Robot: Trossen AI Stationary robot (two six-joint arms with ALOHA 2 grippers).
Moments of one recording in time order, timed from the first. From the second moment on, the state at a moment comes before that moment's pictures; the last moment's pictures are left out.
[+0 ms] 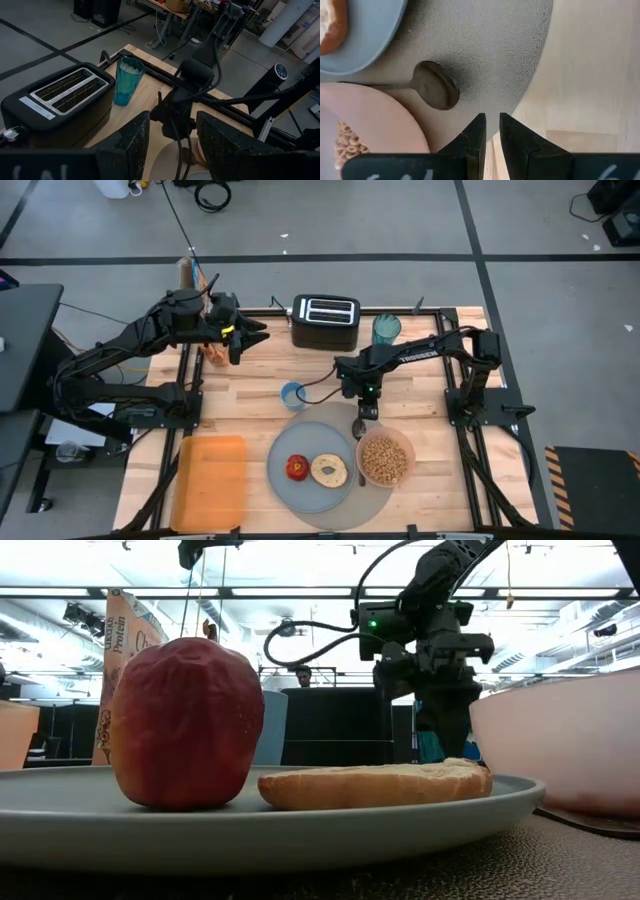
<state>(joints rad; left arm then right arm) 0.38 0.95 1.14 -0.47 0.16 -0.33 -0.15 1.83 1.17 -0.87 -0.39 0.01</state>
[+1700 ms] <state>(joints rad) 0.39 0.80 1.12 -0.44 0.16 -0.22 -0.46 1.26 1.17 -0.62 -0.24 0.21</state>
